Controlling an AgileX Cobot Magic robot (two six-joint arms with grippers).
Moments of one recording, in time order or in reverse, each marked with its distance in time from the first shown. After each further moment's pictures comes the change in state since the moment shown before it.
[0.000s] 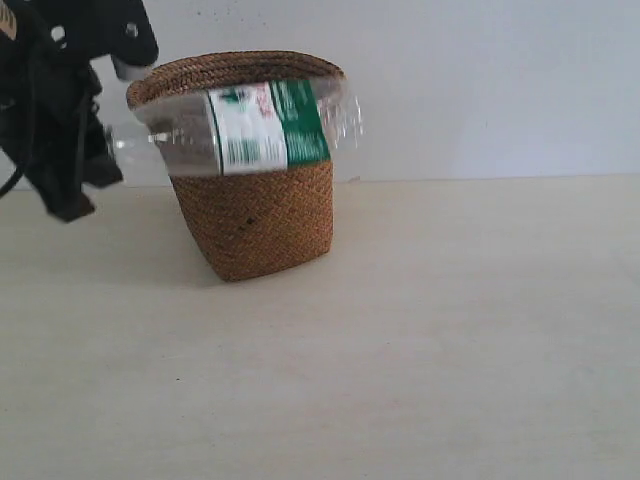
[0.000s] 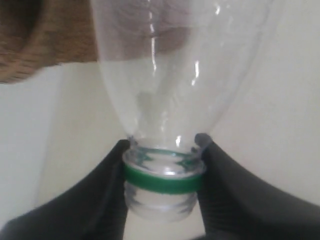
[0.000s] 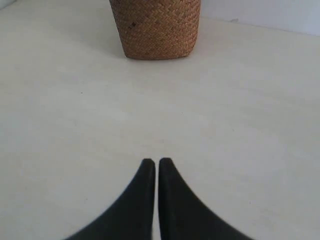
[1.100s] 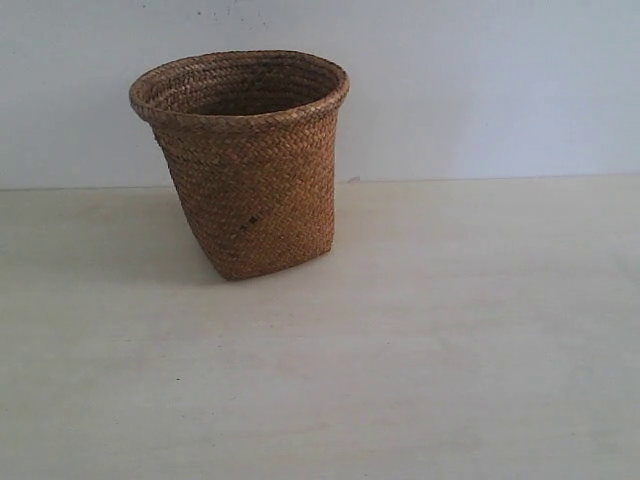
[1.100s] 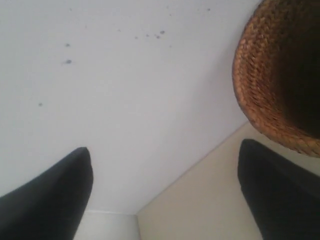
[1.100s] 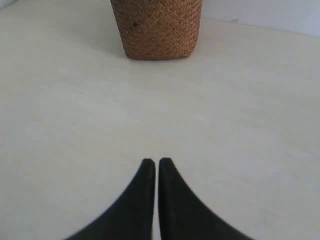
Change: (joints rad) left arm 0.025 0.208 -0.477 0.480 -0.003 -0.456; right arm 0.000 0.000 0.000 0.000 -0.002 0.000
